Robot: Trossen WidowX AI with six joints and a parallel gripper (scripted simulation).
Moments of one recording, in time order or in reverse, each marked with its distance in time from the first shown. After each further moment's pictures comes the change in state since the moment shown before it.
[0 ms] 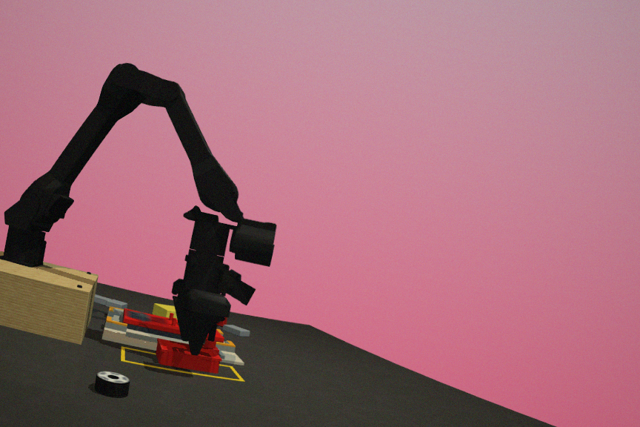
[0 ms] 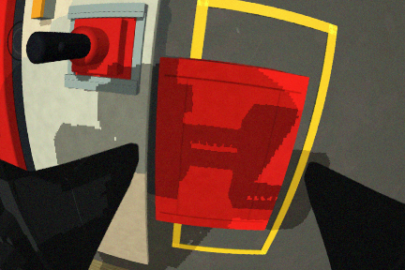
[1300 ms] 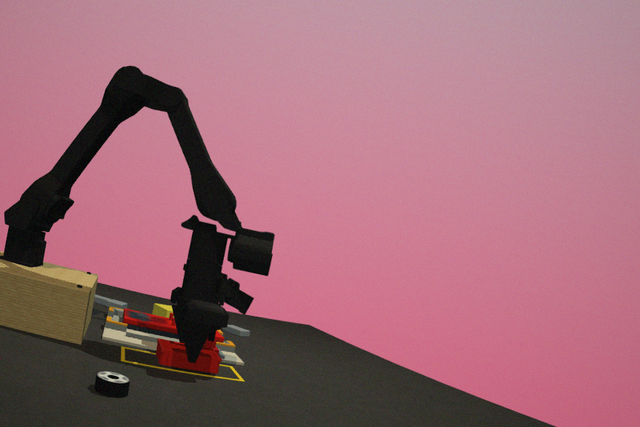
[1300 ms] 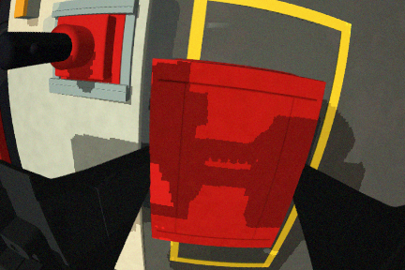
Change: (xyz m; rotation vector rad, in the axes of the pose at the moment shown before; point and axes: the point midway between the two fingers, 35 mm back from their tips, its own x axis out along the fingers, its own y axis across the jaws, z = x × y) arm 0.015 0.000 0.000 0.002 0.000 0.001
